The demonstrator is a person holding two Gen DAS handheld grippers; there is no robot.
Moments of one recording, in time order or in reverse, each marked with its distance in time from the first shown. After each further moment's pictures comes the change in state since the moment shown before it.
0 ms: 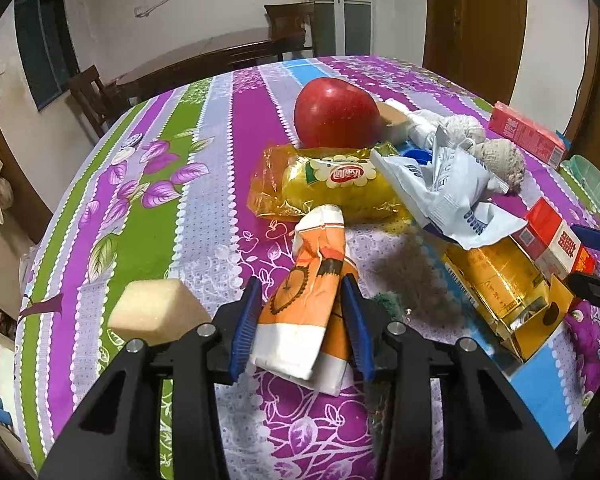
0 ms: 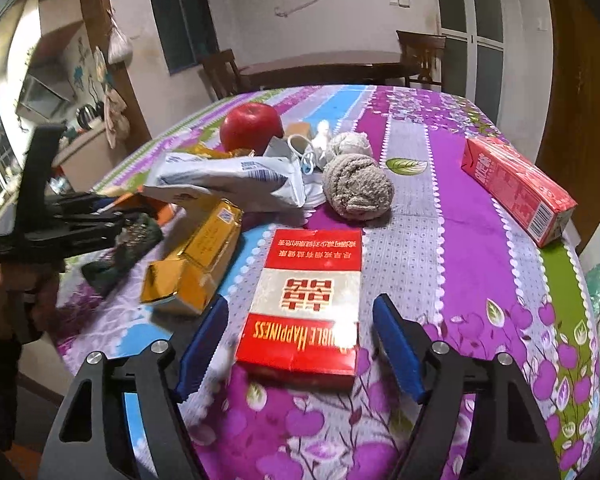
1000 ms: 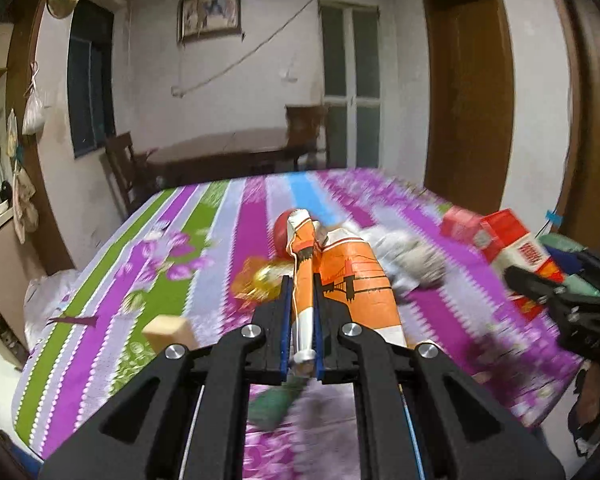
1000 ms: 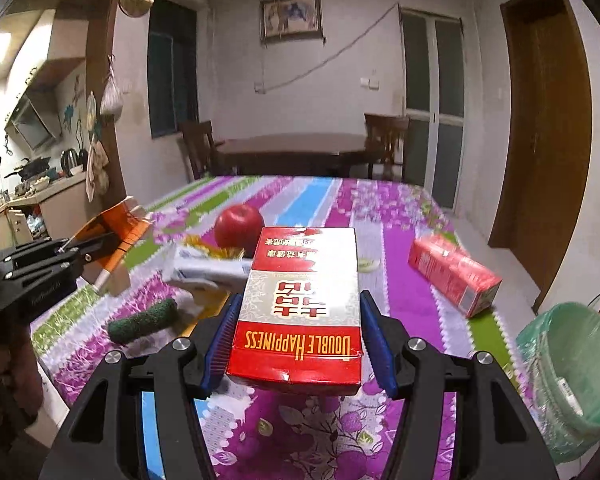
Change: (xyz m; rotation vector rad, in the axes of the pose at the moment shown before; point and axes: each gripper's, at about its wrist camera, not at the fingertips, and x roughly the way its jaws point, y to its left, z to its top) left arm -0.113 -0.060 -0.010 -0.076 -0.418 0.036; right arm -0.093 0.022 0.010 -0.032 -0.331 -0.147
